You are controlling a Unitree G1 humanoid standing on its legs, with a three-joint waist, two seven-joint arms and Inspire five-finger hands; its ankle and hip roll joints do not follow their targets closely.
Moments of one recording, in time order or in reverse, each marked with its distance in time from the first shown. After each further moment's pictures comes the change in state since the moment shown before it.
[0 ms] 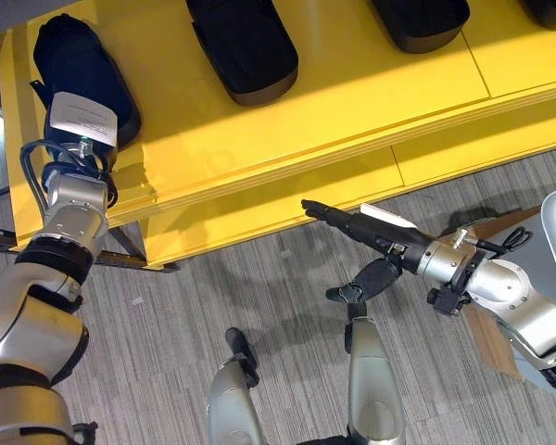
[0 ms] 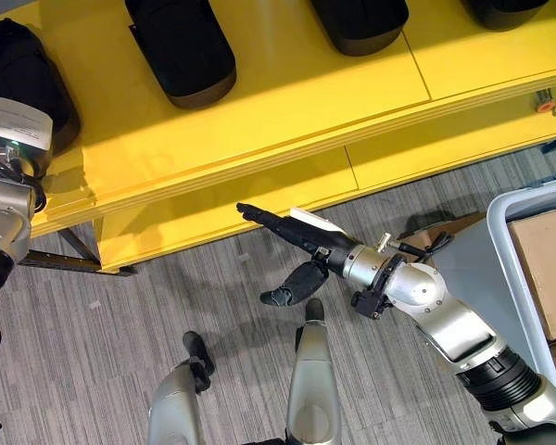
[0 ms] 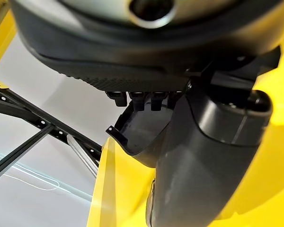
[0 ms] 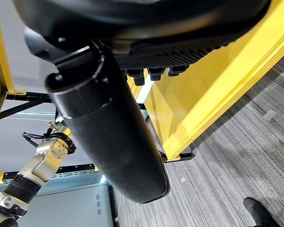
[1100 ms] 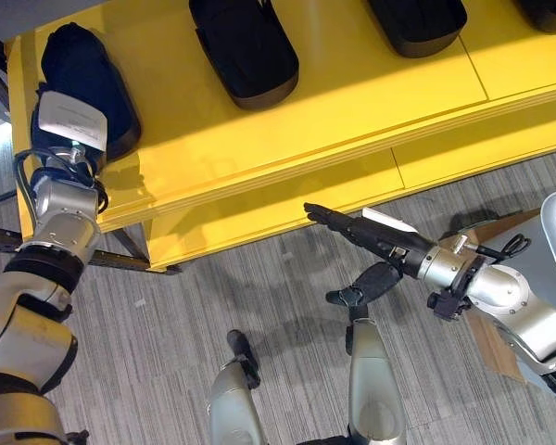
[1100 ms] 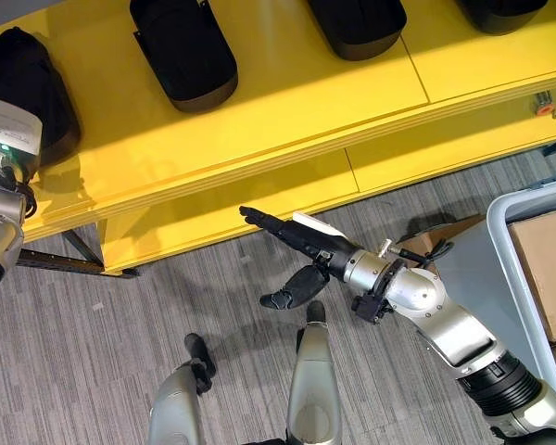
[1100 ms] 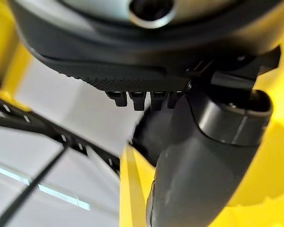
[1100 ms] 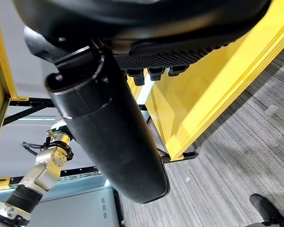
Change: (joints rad) left arm 0.042 0.046 0.001 -0.054 -0.004 0.092 0.180; right arm 0.030 -0.006 0.000 -0.003 0.037 0.000 -0.026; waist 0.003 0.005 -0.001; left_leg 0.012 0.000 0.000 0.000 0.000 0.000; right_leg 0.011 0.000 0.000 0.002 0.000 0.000
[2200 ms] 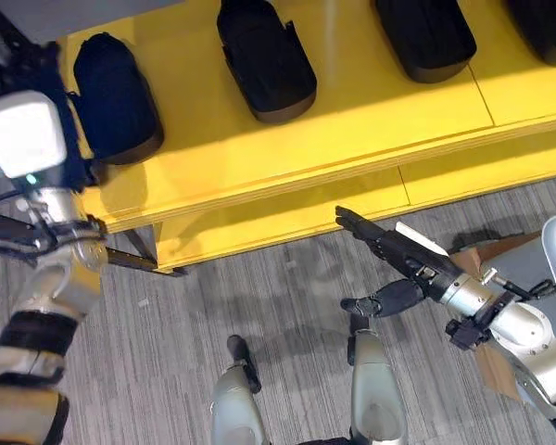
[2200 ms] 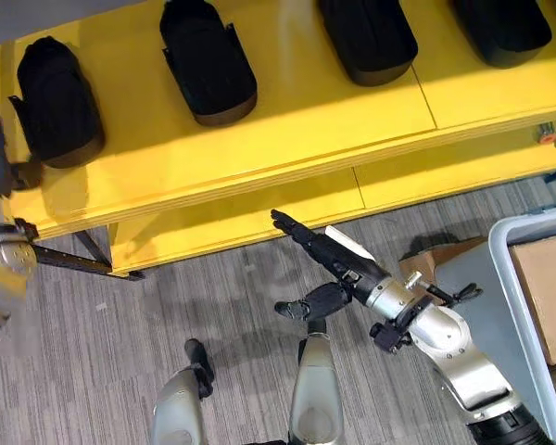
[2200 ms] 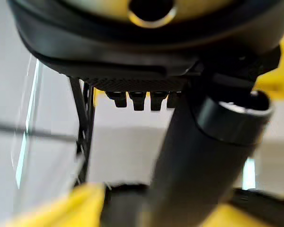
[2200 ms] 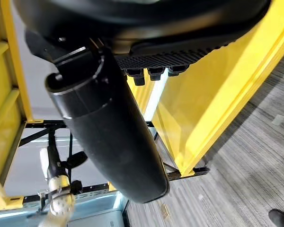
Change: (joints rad) left arm 0.711 -0.091 0.672 -0.704 -0.578 -0.332 0.392; right arm 0.390 0.171 -0.279 -0.088 -0.070 -0.110 -0.003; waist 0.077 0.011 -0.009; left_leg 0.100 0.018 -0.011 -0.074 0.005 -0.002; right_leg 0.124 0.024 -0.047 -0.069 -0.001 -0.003
